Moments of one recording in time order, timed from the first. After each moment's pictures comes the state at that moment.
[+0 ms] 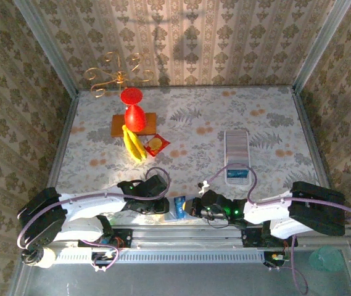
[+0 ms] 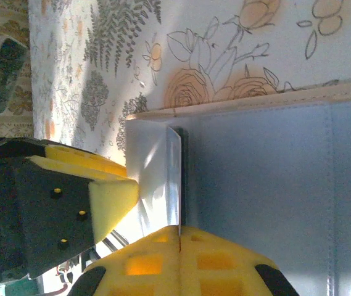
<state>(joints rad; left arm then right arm) -1.08 1.21 0.50 -0.47 0.13 -1.01 1.18 1.35 0.27 0.48 0.05 1.31</state>
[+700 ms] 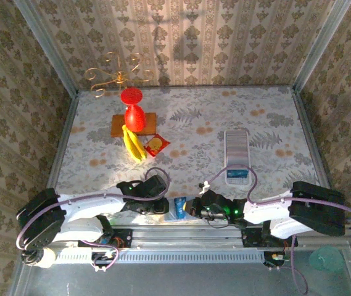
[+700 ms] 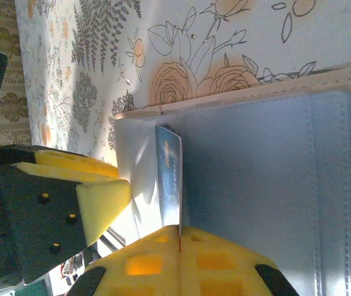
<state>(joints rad) -1.08 1.19 0.49 -0.46 0.14 -1.01 1.18 1.34 0.27 0.44 0.04 1.36</state>
